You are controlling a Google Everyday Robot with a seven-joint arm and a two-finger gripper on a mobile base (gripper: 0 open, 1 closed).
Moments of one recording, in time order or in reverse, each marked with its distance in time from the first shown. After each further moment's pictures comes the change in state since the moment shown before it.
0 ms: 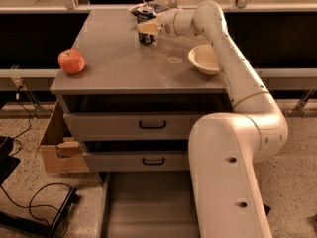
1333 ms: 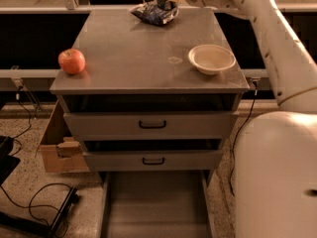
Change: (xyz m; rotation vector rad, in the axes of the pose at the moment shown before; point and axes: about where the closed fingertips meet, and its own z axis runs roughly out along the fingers) arm -0.114 -0.006 -0.108 0.096 -0.120 -0.133
